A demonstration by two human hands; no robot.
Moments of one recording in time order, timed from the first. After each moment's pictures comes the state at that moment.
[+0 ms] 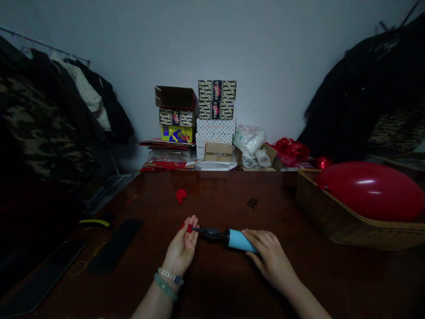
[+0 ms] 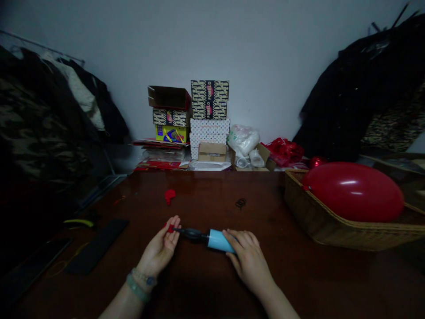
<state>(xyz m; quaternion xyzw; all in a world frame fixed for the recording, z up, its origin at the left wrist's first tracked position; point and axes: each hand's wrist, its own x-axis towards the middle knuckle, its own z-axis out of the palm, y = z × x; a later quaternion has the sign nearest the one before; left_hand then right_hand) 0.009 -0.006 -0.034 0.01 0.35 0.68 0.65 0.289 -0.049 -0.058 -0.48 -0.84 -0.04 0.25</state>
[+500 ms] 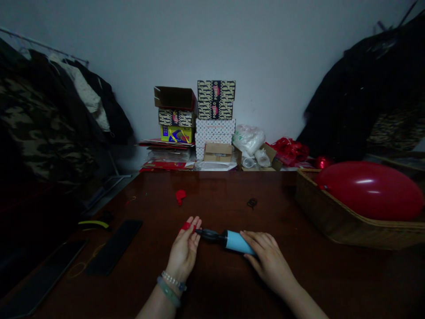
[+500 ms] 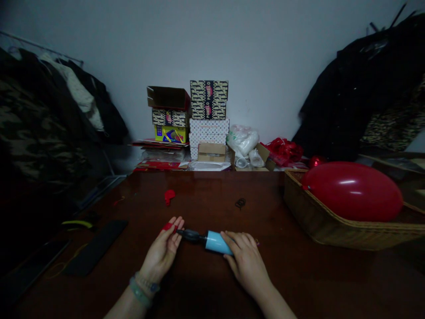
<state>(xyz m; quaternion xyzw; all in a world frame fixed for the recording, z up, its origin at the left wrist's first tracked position) 0.024 -0.013 -0.035 0.09 0.36 0.68 0.63 0.284 -0.051 -0.058 -0.48 -0.83 -0.02 0.26</state>
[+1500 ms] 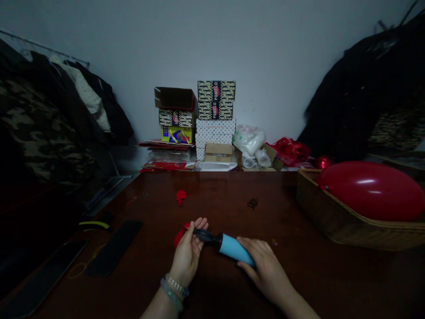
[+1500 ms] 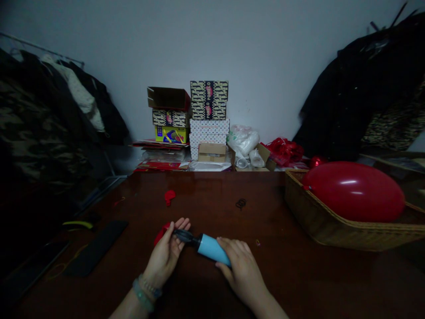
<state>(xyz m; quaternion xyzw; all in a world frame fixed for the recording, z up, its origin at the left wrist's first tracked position) 0.034 -0.015 -0.037 0.16 0.36 0.65 0.65 0.267 -0.061 -0.056 -0.46 -0.83 0.05 0.31</state>
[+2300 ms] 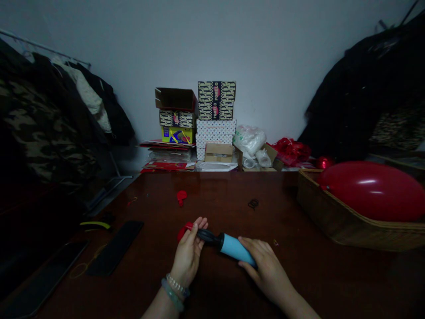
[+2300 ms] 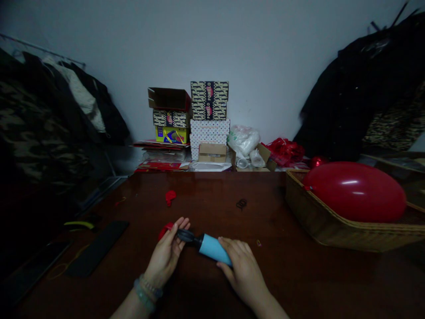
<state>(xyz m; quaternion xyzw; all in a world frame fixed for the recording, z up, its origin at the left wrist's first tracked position) 0.032 -0.019 -0.038 0.18 0.35 0.66 0.65 0.268 -0.060 -0.062 -0.47 -0.83 0.04 0.31</state>
